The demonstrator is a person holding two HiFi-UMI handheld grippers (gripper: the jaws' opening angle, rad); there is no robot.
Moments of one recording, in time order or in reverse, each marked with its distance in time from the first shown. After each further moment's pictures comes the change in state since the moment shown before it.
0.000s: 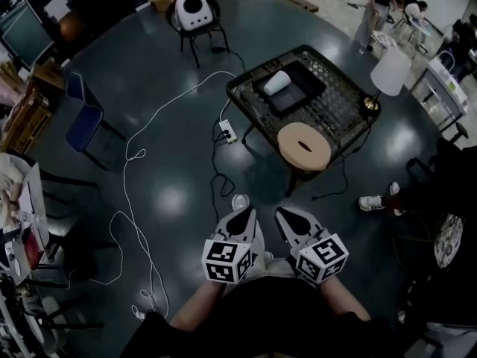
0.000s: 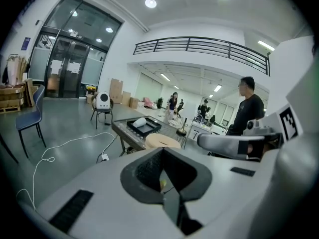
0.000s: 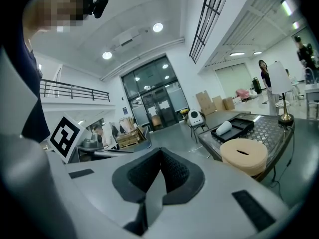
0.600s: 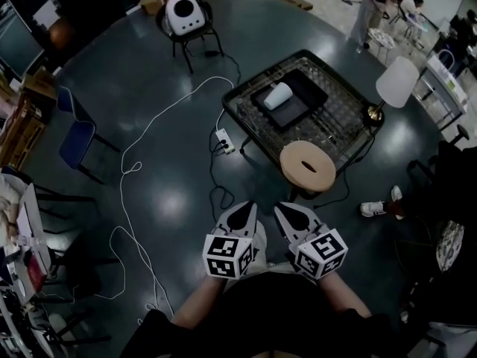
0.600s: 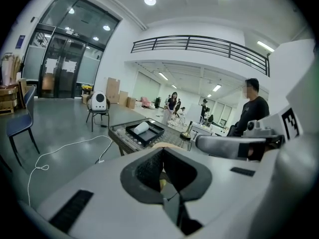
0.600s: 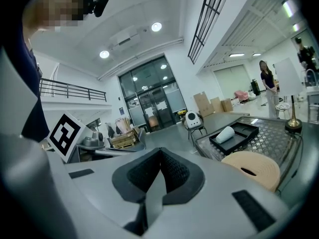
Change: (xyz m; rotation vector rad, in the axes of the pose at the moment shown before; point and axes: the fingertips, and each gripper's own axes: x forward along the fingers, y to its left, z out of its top) left arm 0.077 0.054 0.053 0.011 0.009 -0.033; right arm 0.081 -0.054 0.039 -0.007 -0.005 -0.028
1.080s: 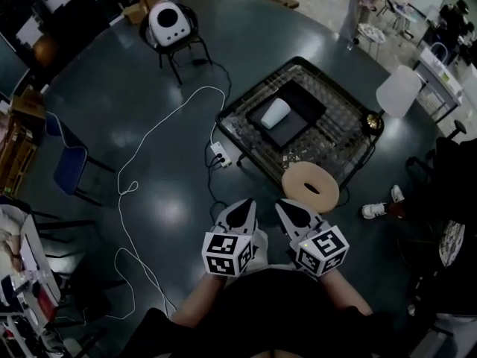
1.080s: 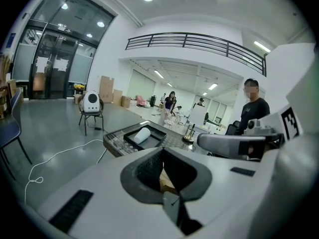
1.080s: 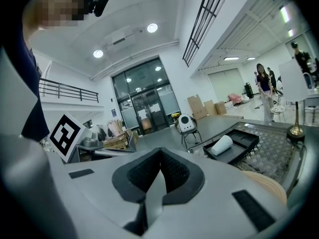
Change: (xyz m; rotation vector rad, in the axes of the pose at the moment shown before) left arm 0.069 0.053 0.059 0.032 0.026 -0.061; right arm 0.071 -0.055 0.049 0.009 -0.024 -0.078
